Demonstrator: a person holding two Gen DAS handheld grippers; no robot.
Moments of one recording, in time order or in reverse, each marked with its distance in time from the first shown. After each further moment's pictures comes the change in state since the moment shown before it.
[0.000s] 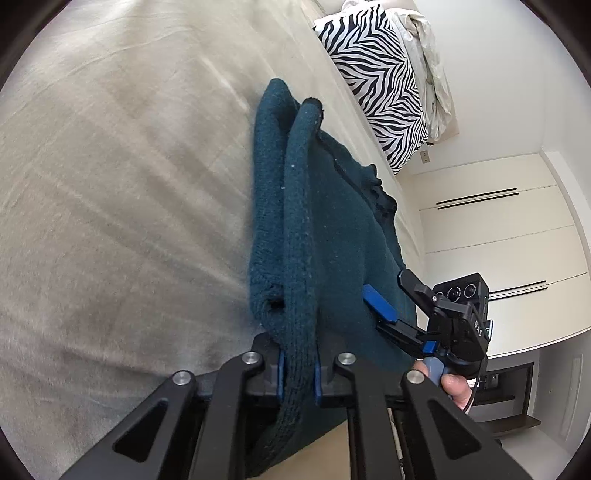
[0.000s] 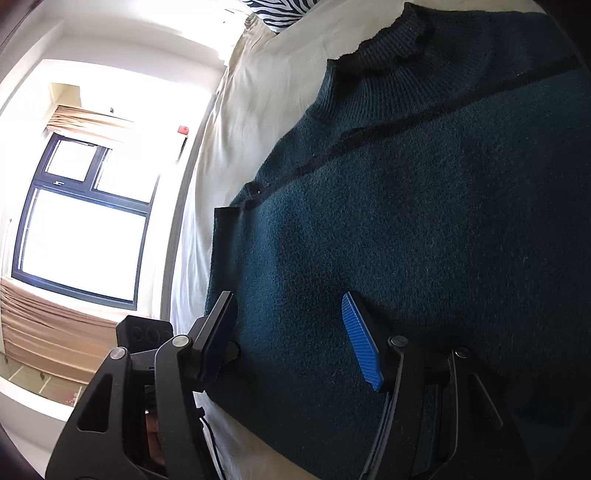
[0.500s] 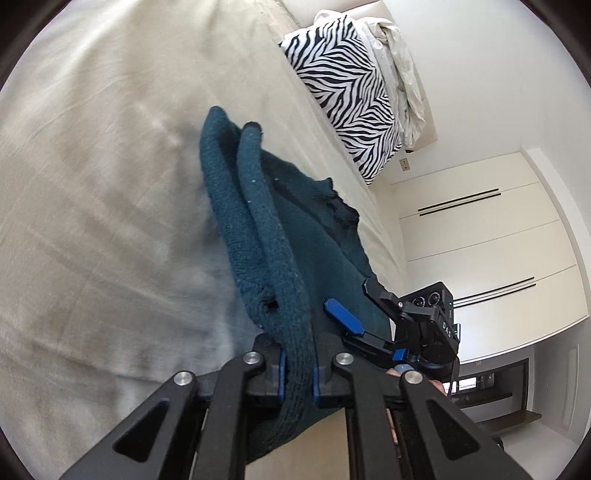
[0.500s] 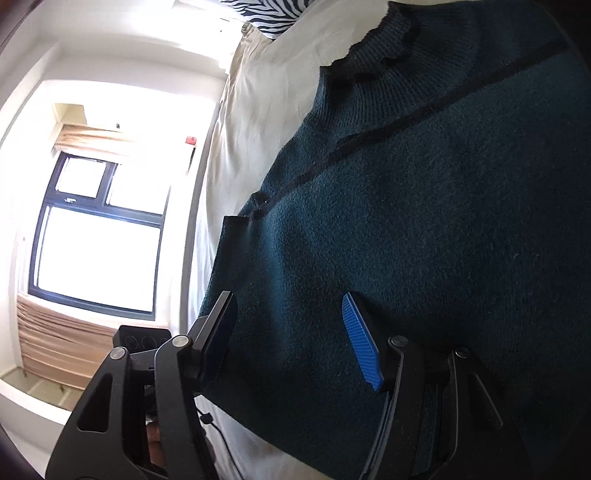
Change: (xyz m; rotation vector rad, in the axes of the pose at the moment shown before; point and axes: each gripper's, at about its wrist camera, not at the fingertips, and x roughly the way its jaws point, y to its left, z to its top) left arm -0.011 -0.049 0.003 0.065 -0.061 -0.052; right arm -0.019 -0.019 0.011 0.135 -0.009 0.116
